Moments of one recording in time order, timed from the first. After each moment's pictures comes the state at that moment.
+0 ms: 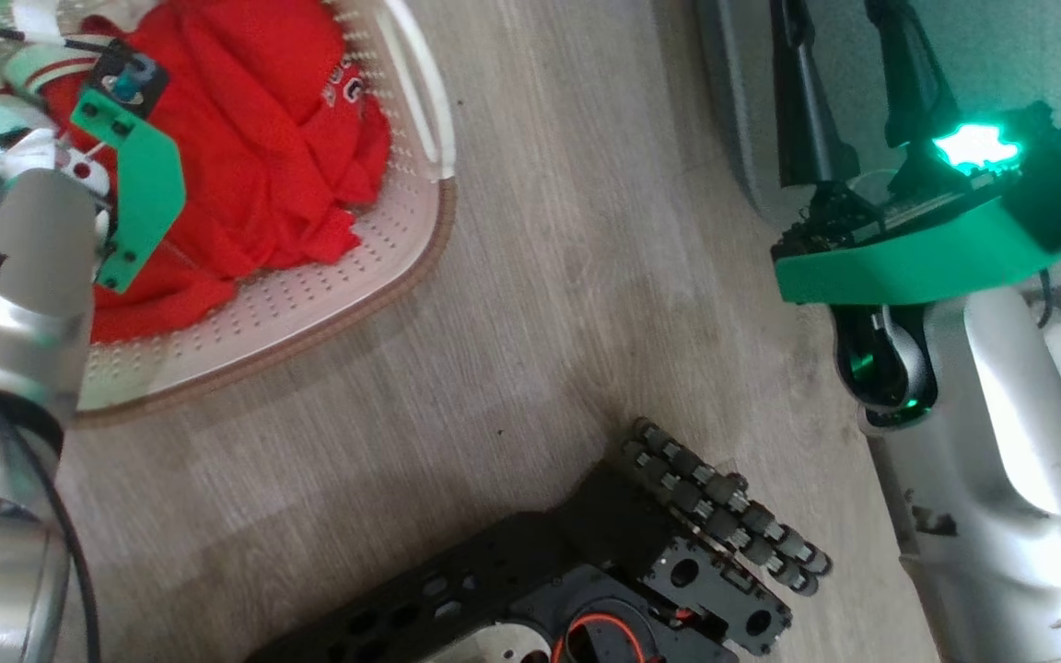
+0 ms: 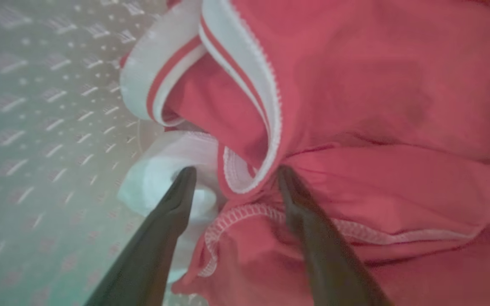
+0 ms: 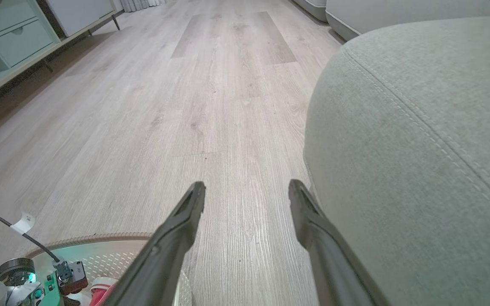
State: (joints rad) left arm -1.15 0.24 -0.41 1.25 0.26 -0.07 0.32; right arm -0.56 -0.06 0.20 0.06 0.41 0.13 -0.26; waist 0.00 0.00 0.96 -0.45
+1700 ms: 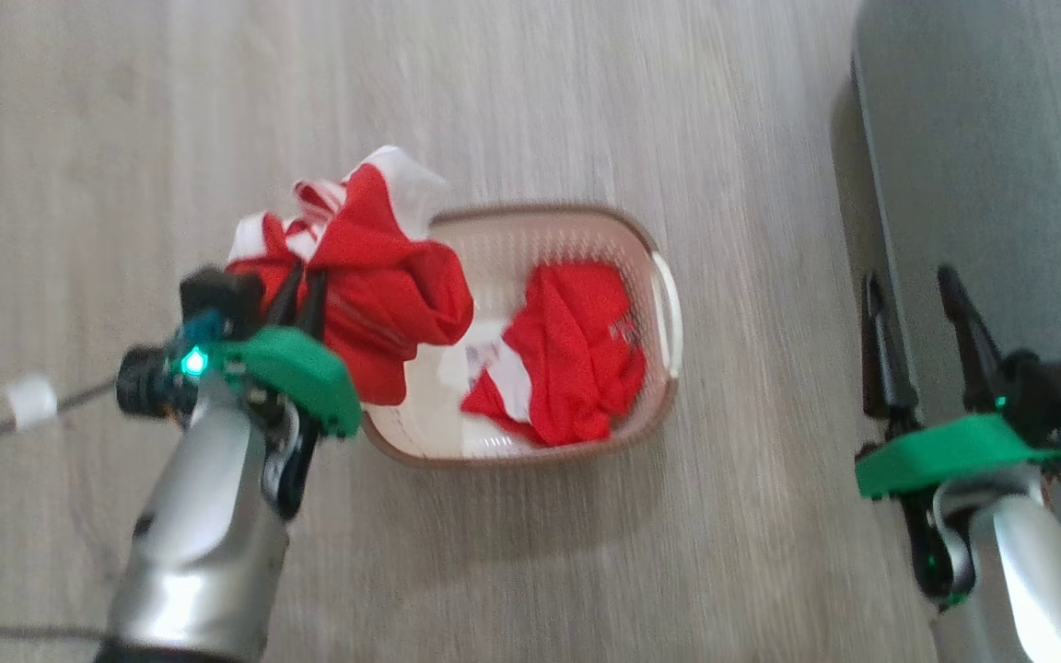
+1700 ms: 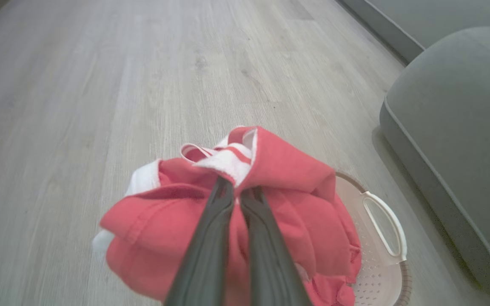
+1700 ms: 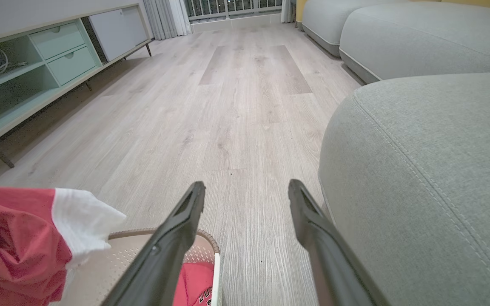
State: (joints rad) left arm -0.59 0.04 -0.17 0.78 -0.22 -0.07 -0.25; right arm -0.20 -0.05 -0.06 0.22 0.18 0.13 -0.26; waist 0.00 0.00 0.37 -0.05
